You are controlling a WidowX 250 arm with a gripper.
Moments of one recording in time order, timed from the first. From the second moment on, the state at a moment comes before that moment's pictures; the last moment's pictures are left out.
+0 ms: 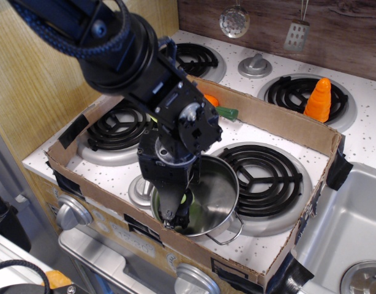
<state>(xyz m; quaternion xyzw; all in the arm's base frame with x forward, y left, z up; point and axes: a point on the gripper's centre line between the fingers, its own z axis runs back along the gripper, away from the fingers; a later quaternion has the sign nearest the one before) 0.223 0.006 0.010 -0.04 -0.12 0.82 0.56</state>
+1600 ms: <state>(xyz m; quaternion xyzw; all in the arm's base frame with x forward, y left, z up) 0.257 0.090 0.069 0.01 -0.08 0.74 0.67</state>
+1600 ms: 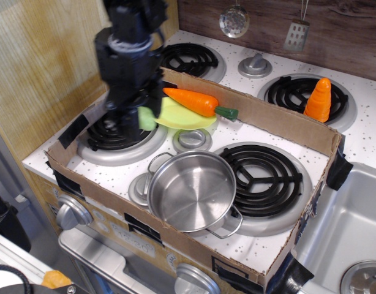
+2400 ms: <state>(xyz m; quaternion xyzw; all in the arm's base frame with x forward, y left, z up) 0.268 0.142 0.036 -0.04 -0.13 0.71 0.69</state>
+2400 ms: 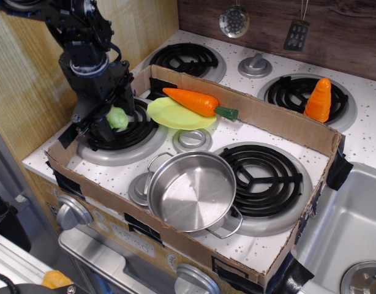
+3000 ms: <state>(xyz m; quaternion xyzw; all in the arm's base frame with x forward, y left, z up) 0.280 0.139 0.074 0.01 -0.17 0.68 0.71</state>
